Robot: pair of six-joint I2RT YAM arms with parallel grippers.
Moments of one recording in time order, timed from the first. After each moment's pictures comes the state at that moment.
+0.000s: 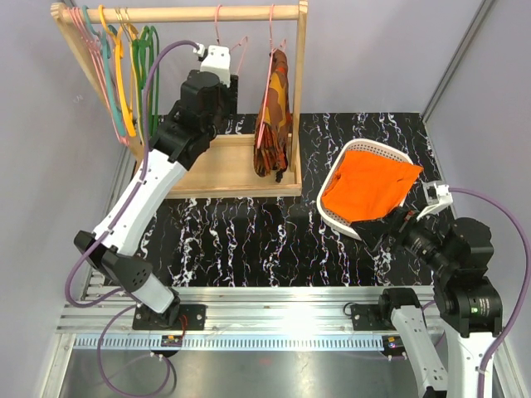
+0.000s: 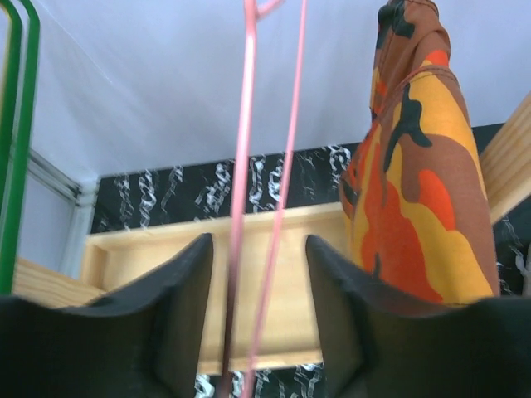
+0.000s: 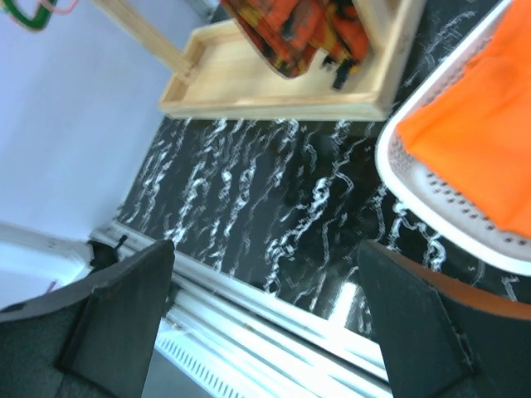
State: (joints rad) left arm -0.54 1.59 1.89 -0.53 -0.47 0.00; right arm 0.03 0.45 1.05 -0.85 -0.57 0.46
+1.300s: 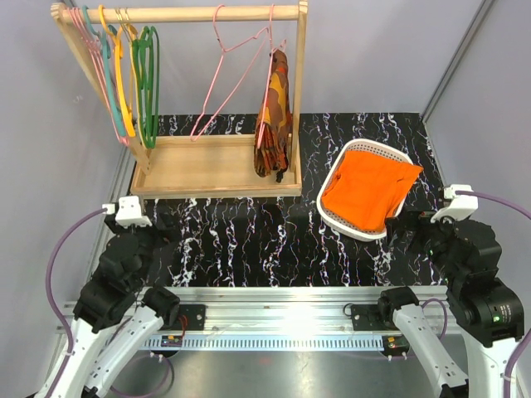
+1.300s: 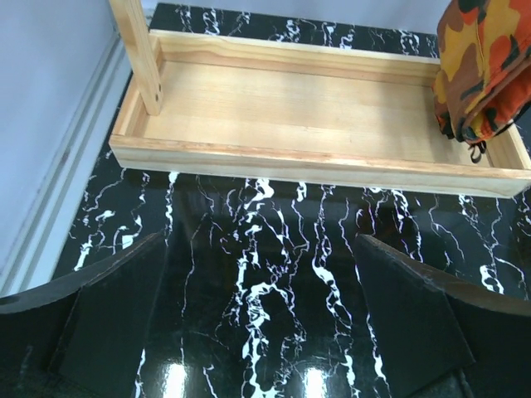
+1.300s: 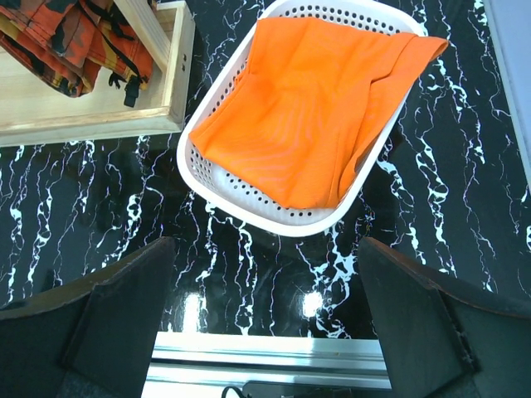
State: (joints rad) left arm -0.51 0.27 0.71 -0.67 -0.53 -0.21; right arm 0.19 0.49 1.19 -1.07 0.09 0.20
